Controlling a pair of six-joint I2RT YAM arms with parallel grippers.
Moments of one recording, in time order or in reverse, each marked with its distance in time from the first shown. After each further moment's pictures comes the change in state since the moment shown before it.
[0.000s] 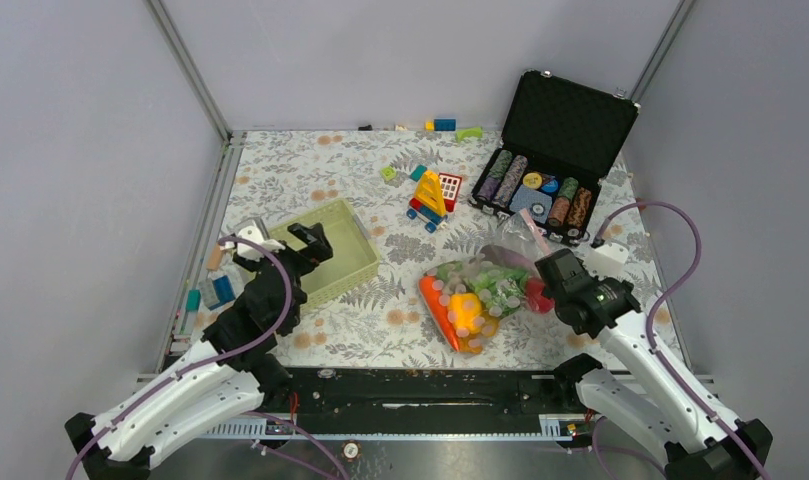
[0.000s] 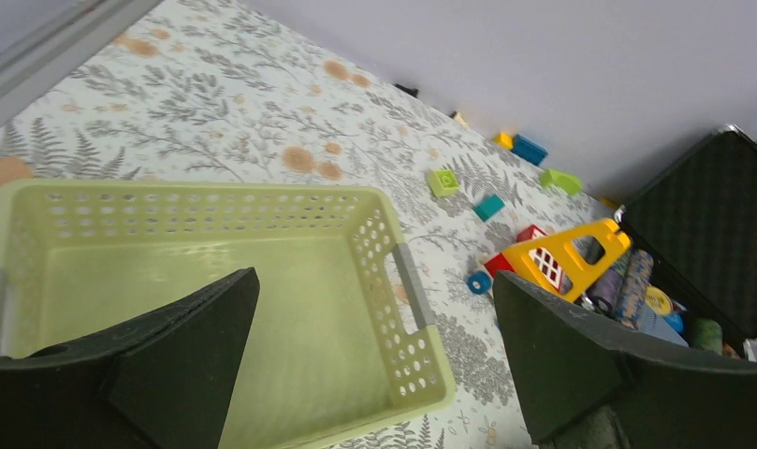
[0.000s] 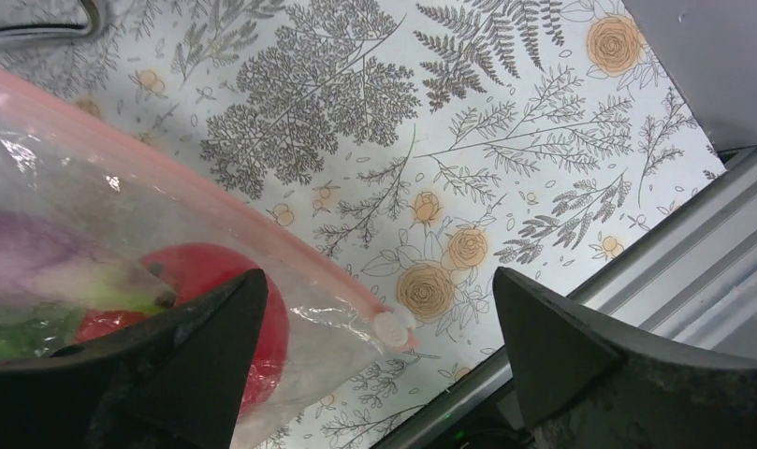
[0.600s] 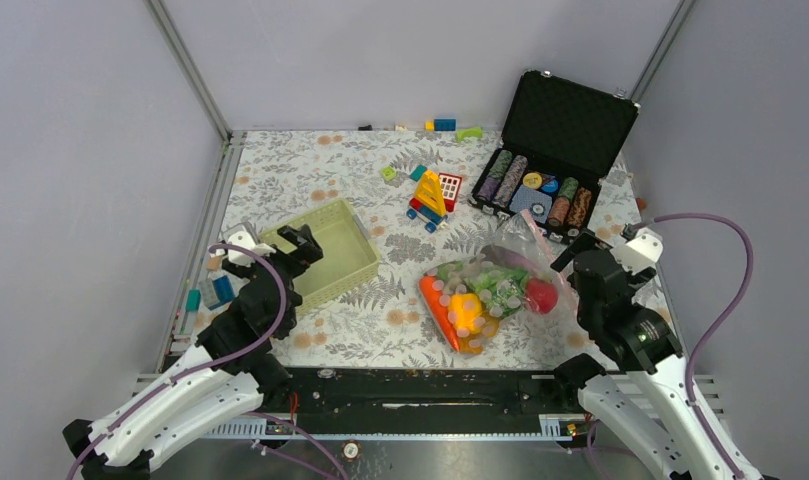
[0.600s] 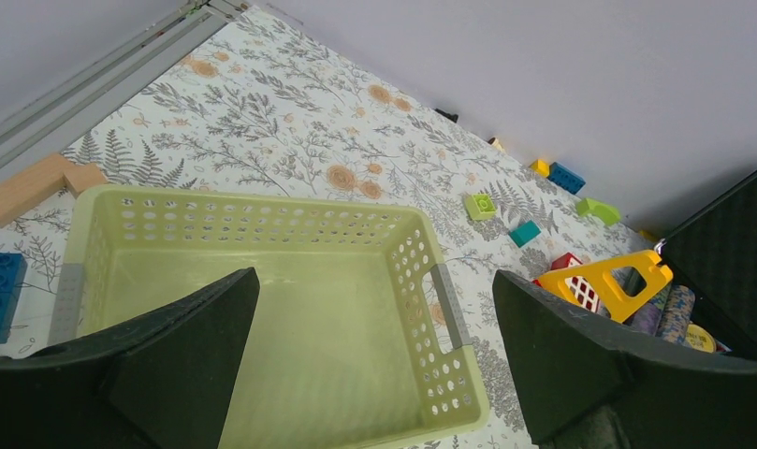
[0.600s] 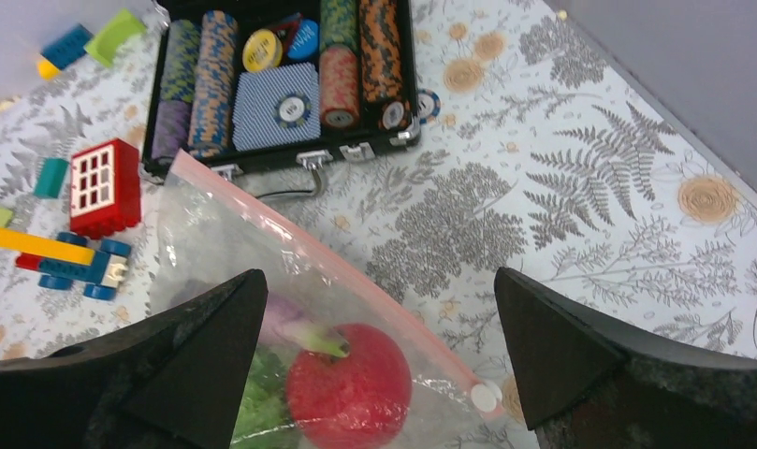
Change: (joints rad) left arm 0.000 -0.060 -0.001 -0.070 -0.116 -0.002; right arm 0.000 -0.239 0.064 0.263 0.036 -0.183
